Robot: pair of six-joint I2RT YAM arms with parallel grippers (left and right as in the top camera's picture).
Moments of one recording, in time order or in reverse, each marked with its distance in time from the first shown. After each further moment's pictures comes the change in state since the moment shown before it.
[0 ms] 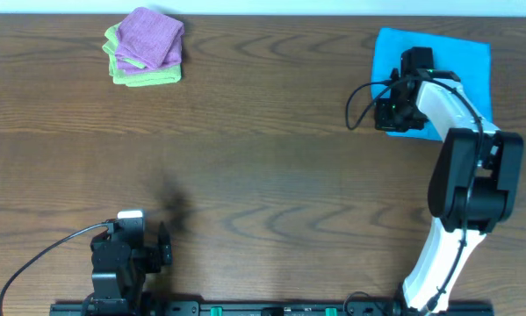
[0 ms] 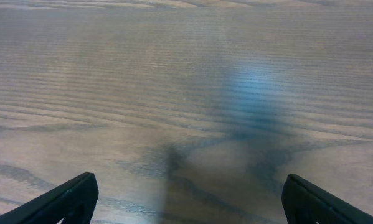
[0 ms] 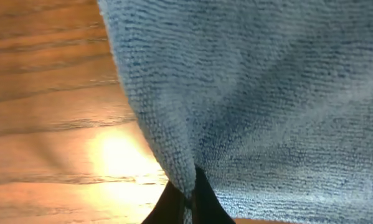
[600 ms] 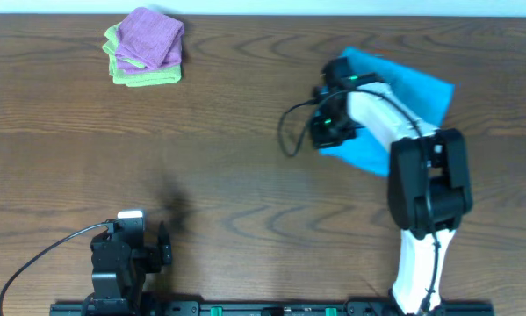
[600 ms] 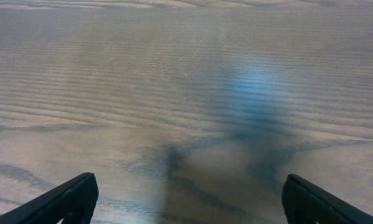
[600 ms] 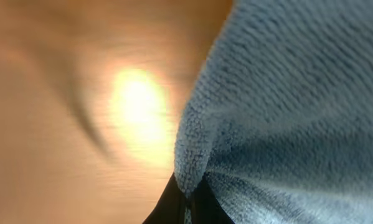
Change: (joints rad) left arm 0.000 0.000 0.000 0.000 0.000 0.000; right arm 0.352 0.004 0.004 -0.122 -0.173 0.000
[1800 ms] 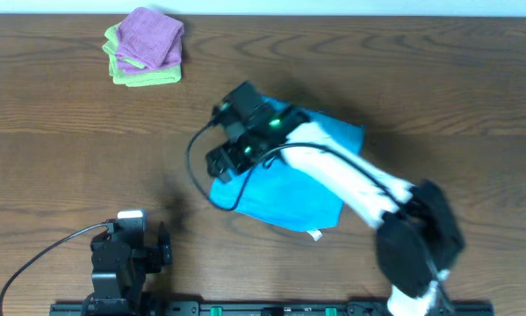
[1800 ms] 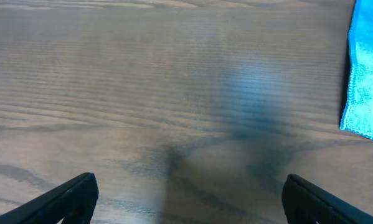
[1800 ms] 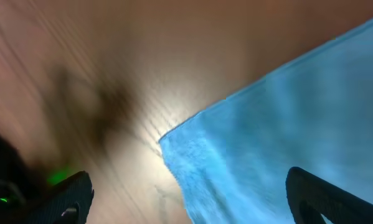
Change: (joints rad) left arm 0.000 0.000 0.000 0.000 0.000 0.000; right arm 0.418 -0.254 -0.002 0.149 -0.135 0.124
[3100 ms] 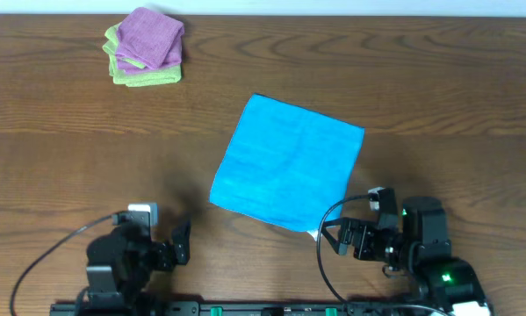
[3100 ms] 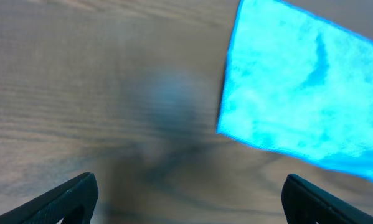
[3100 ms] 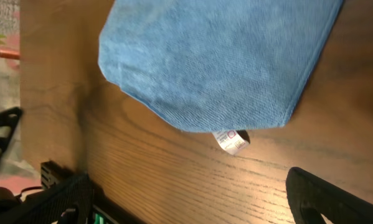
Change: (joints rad) left arm 0.000 0.159 0.105 0.056 0.357 -0.157; right arm -0.554 -1.274 -1.173 0.074 -0.246 0.311
